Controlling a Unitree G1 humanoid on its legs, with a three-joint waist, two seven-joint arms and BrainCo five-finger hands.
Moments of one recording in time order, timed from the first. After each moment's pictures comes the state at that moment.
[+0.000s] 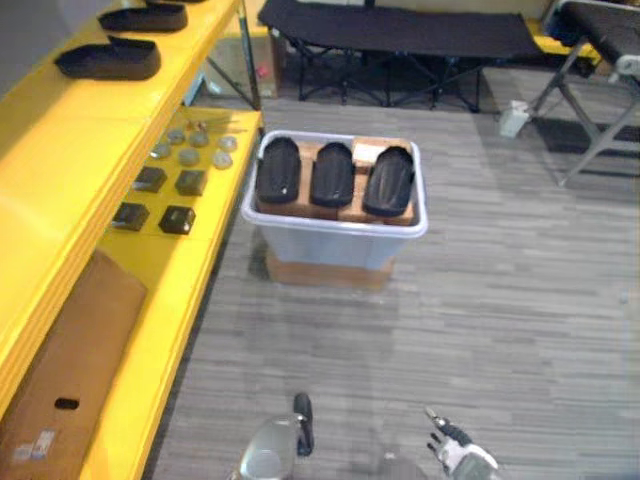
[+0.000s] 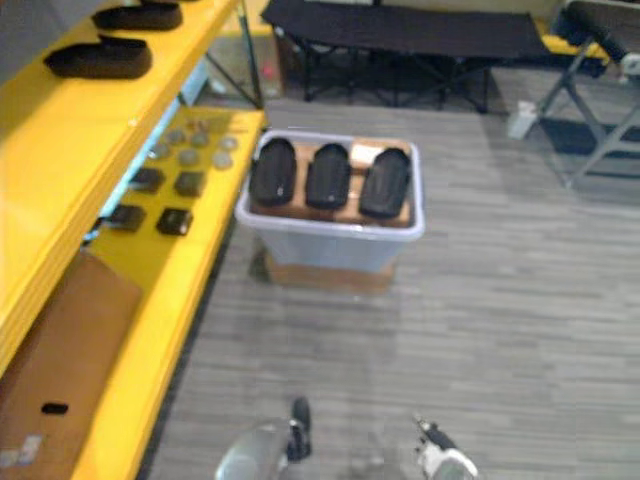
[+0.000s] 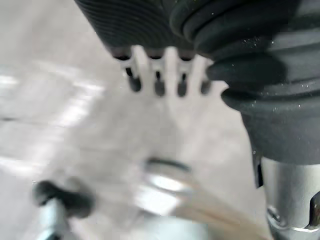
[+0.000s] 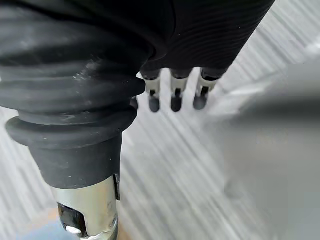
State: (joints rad) left arm 0.12 0.15 0.14 1.05 -0.36 0.08 0.00; right arm 0.00 -0.07 -0.32 1.12 0.40 0.10 0.09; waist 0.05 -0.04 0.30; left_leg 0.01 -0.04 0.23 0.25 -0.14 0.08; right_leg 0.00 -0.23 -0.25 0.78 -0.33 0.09
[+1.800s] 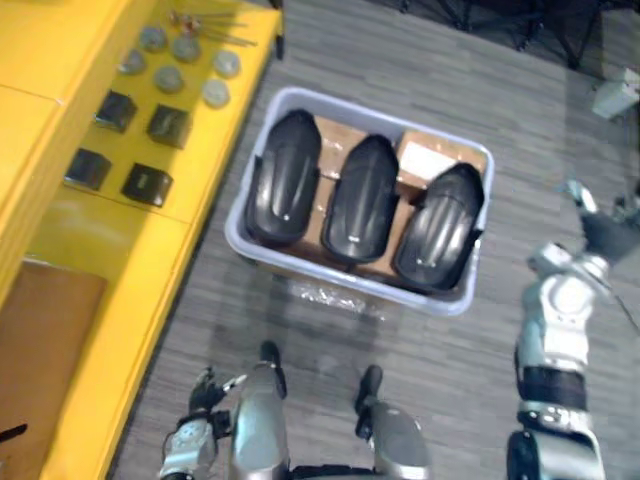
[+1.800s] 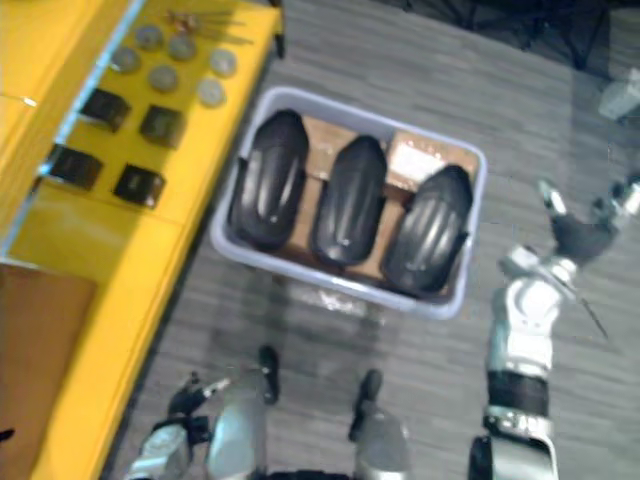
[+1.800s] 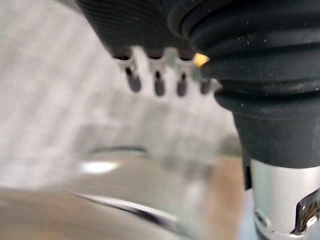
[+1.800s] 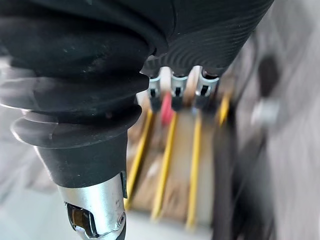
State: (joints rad) left arm 0.01 0.21 0.02 0.90 -0.29 -0.09 0.15; right arm -0.31 -0.36 -0.44 0.24 0.26 -0.26 -0.58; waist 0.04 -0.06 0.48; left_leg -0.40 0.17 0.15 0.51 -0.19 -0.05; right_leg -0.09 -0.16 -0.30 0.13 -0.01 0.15
